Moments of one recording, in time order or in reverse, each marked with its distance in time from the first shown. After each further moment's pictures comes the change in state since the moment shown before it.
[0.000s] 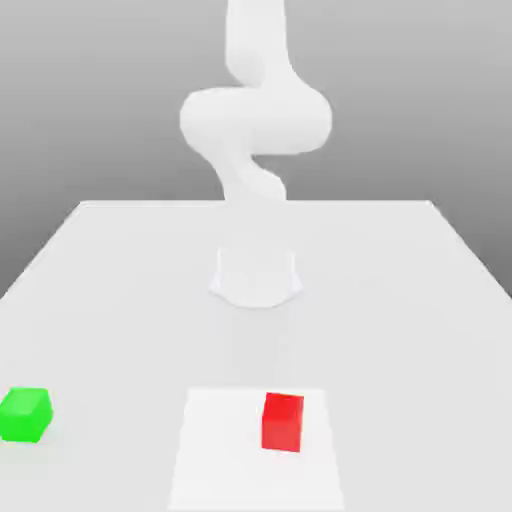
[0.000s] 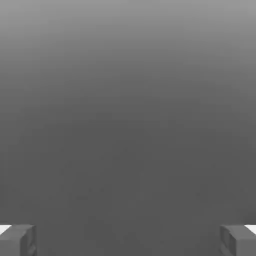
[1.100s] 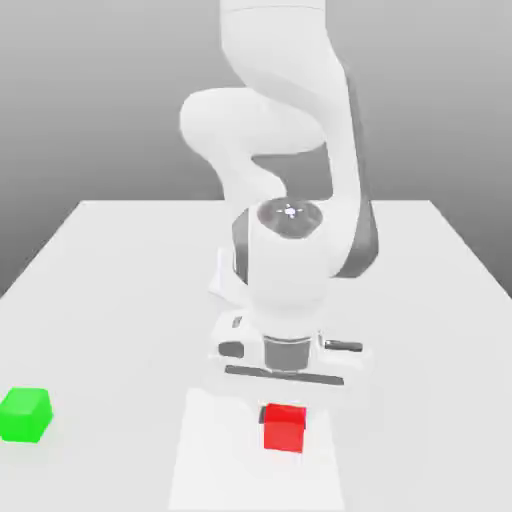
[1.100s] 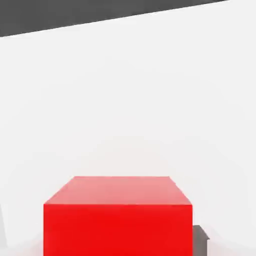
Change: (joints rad) arm 0.050 0.983 0.024 -0.366 -0.056 0.633 0.252
